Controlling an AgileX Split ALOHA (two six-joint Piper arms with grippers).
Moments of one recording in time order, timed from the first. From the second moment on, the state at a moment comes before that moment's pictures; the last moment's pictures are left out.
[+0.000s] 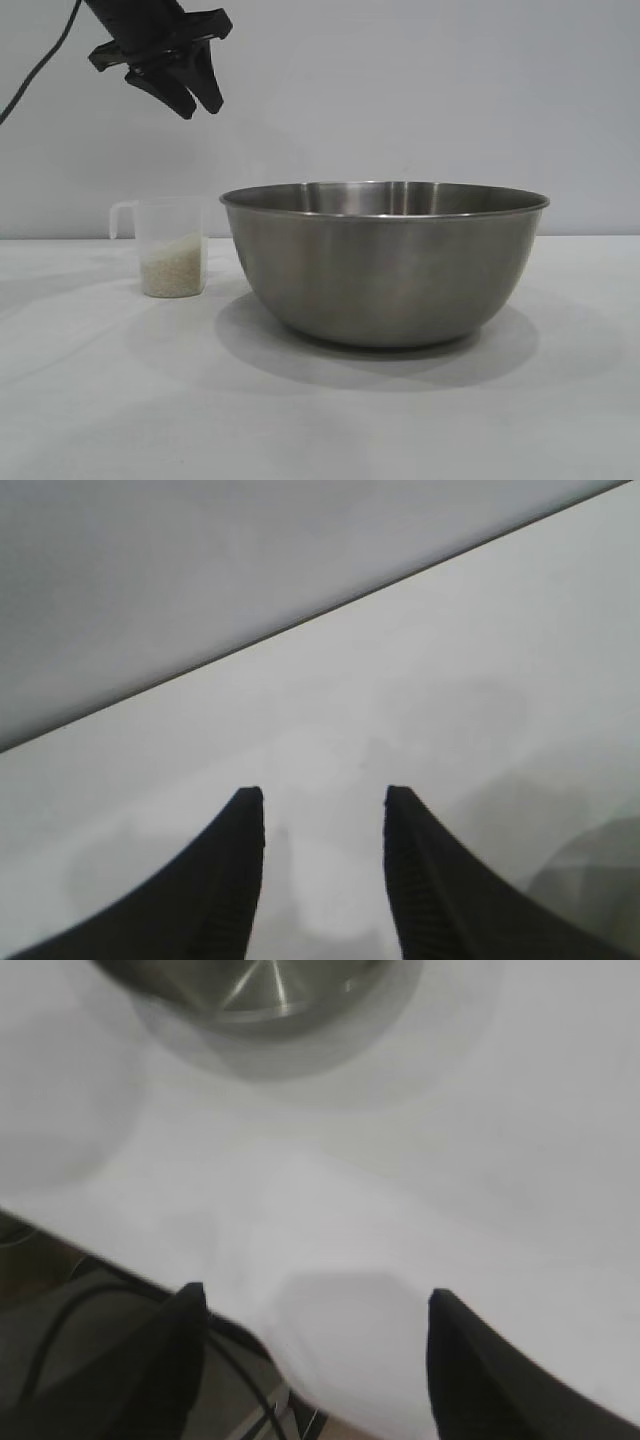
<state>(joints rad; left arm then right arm) -0.20 2.04 -1.70 -0.52 0.61 0.66 0.49 0.42 -0.57 0.08 1.22 -0.01</state>
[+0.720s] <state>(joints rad) -0.24 1.62 -0.86 -0.16 -0.13 0.26 0.49 0.28 -0.53 0.03 1.09 0.02</state>
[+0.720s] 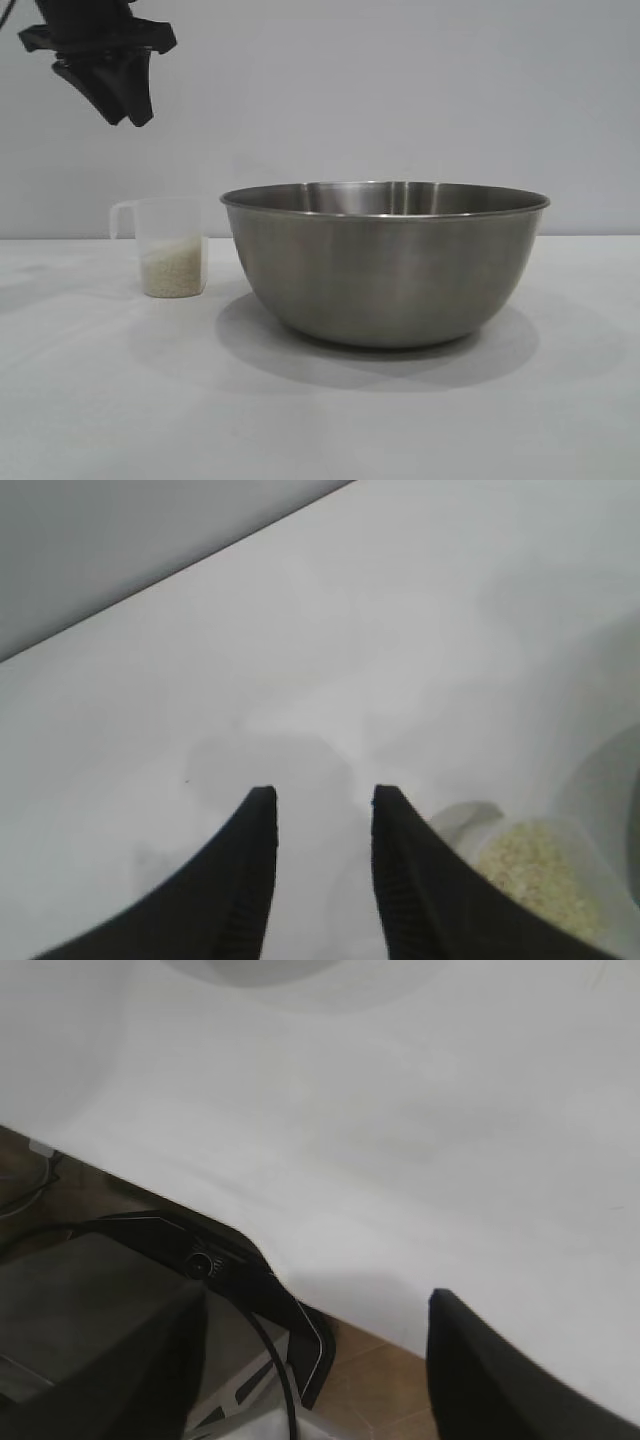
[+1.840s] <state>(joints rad) -0.34 2.03 -0.39 -0.10 -1.13 0.04 0.49 -0.02 -0.49 -0.05 1.14 0.04</state>
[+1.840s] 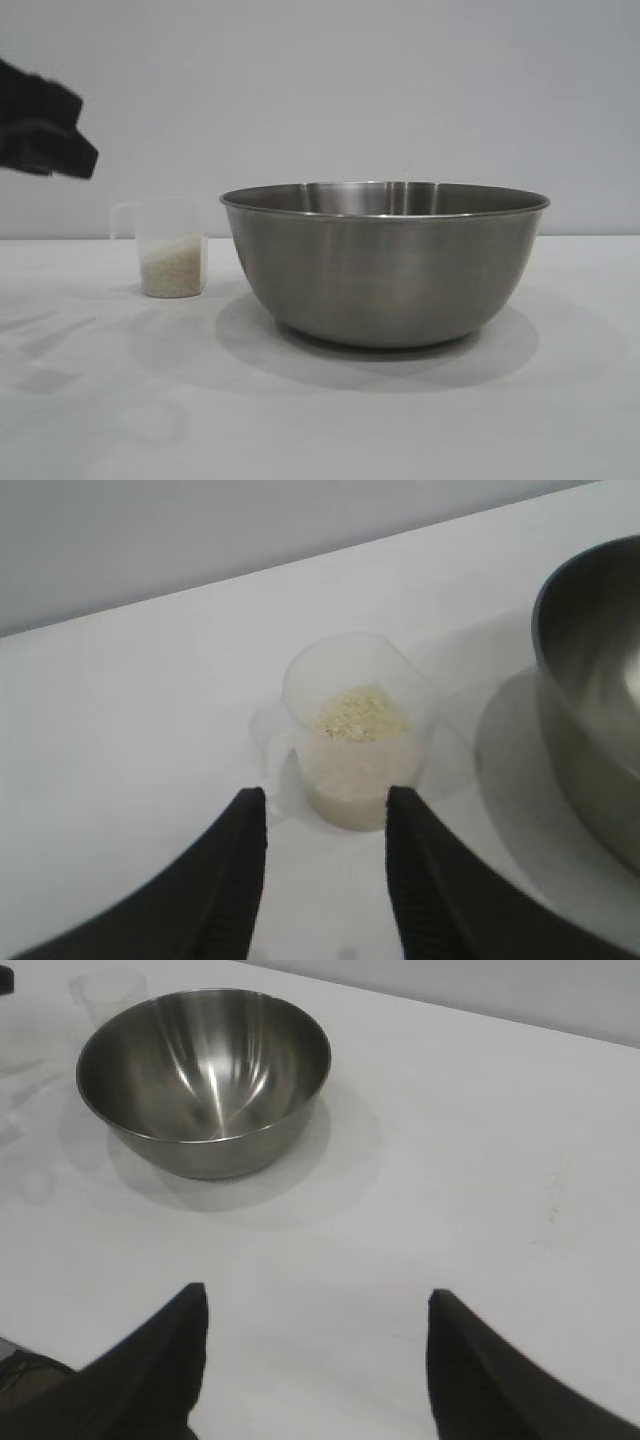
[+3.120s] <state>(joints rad) -0.34 2.20 -0.76 -0.17 -1.14 0.12 0.49 -0.02 -0.49 -0.06 1.14 0.04</state>
